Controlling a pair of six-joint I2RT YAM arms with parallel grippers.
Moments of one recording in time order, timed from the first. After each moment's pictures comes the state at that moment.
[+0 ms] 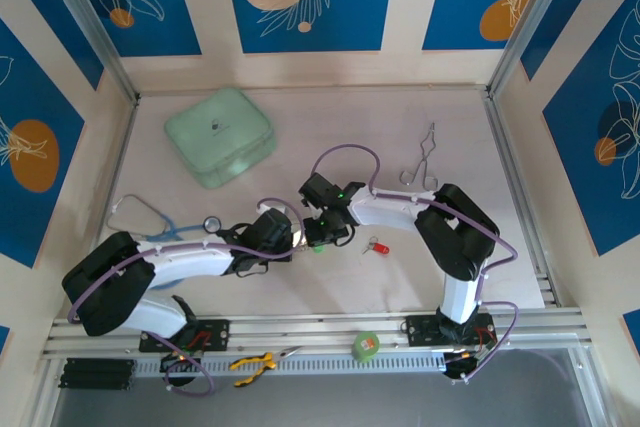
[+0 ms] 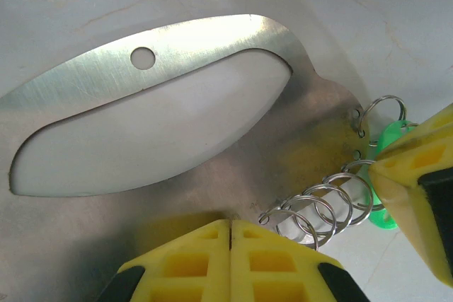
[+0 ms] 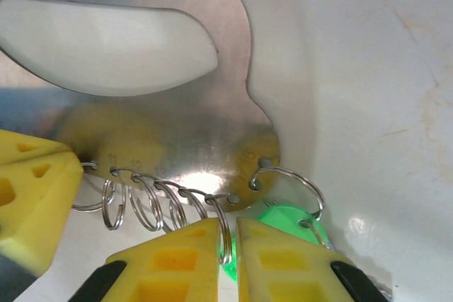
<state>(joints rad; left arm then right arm) -0.88 1.39 0.55 -0.12 -0.11 -0.75 0.86 1.81 1.11 -0.56 -0.20 0.54</state>
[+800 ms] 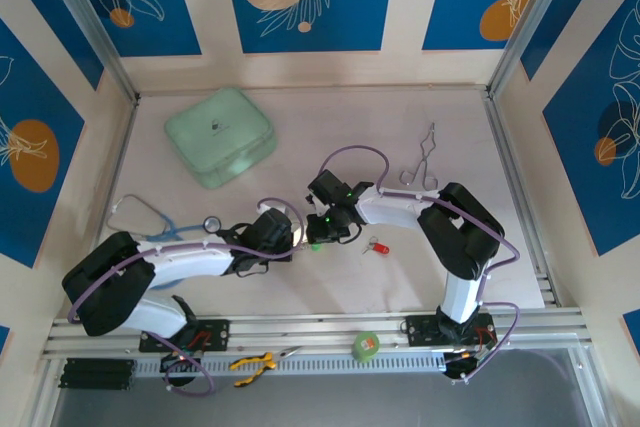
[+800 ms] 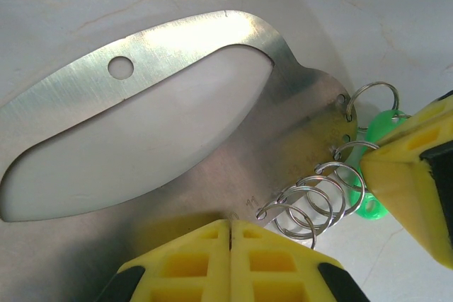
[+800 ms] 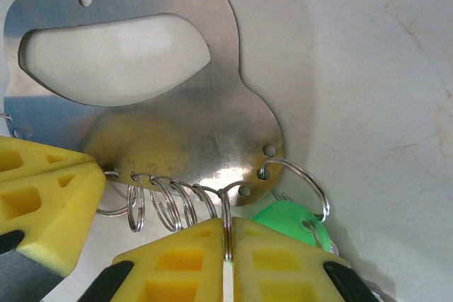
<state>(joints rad) -0.88 1.39 0.55 -0.12 -0.11 -0.75 0.80 1.80 1.05 -0.46 -0.32 0.58</state>
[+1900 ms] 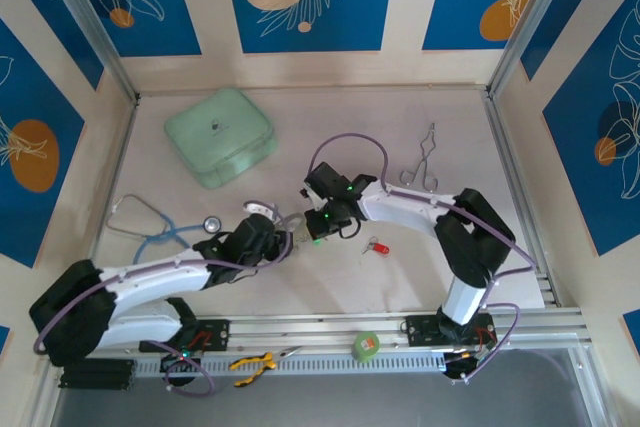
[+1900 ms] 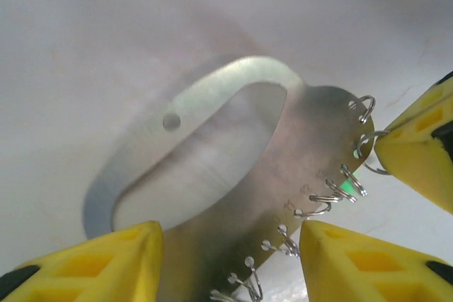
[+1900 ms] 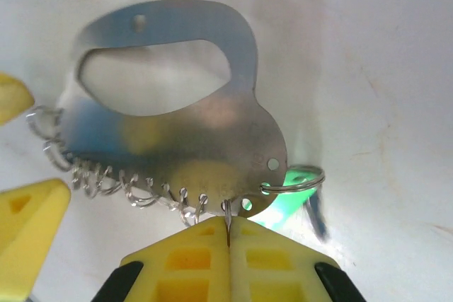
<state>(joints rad) -0.88 1.13 0.43 -0.04 -0.21 -0.63 0.84 1.70 1.14 -0.61 -0.19 0.37</state>
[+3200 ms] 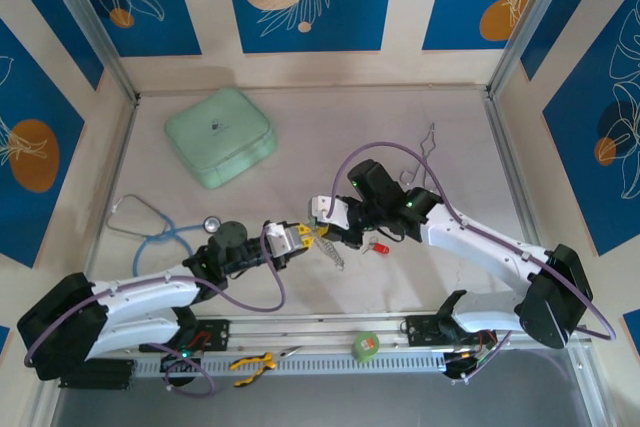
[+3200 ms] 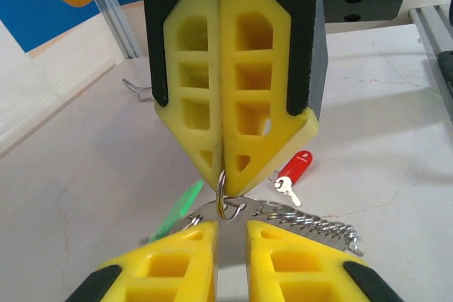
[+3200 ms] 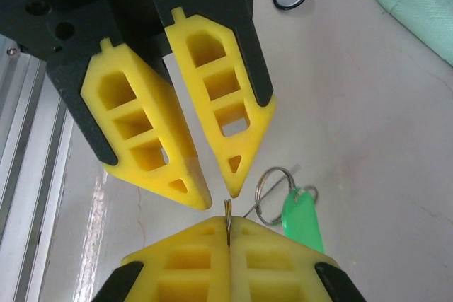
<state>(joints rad) -0.88 1.06 0.26 0.63 0.29 0.31 0.79 1.25 0.94 -0.55 -0.48 -0.64</state>
